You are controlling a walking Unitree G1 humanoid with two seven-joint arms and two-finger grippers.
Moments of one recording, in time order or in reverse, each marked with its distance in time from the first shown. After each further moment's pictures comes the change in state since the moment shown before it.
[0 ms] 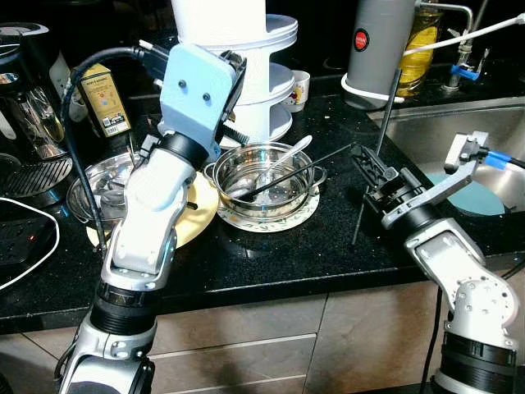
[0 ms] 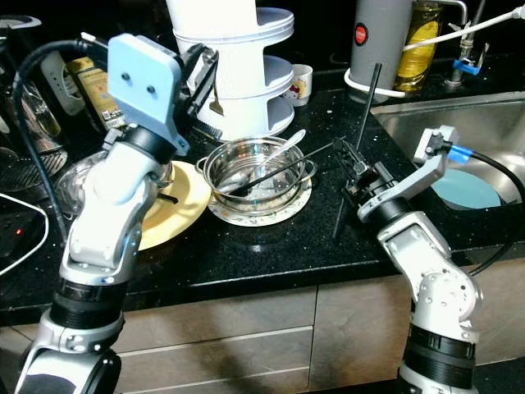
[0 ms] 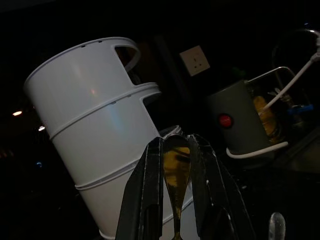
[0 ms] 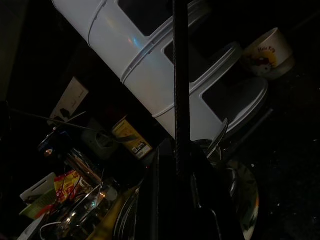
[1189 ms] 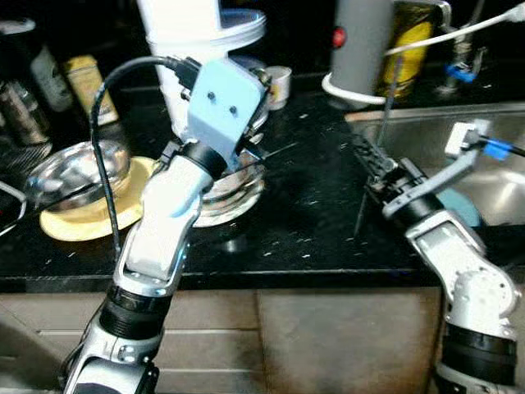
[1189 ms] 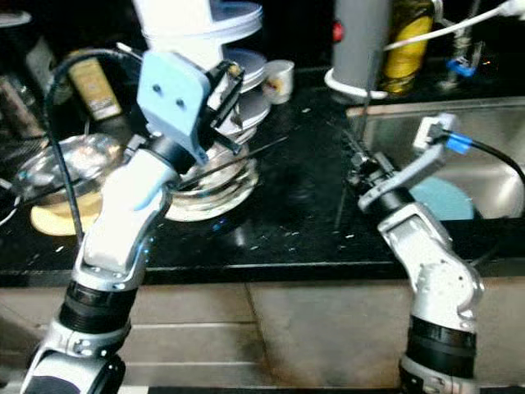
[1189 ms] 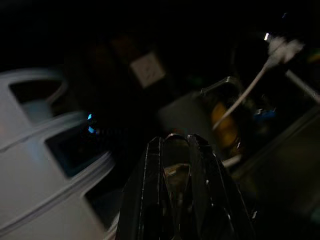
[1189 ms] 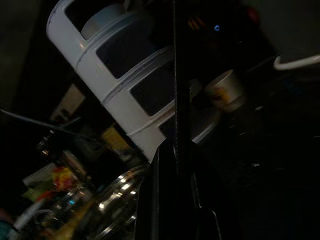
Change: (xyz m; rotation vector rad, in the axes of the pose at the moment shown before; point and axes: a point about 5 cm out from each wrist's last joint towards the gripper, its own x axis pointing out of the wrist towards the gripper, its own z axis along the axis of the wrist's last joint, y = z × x) left arm 0.002 -0.021 0.003 -0.025 0.003 -0.093; right arm 0.003 -0.001 0.002 -0.077 -0.010 -0.015
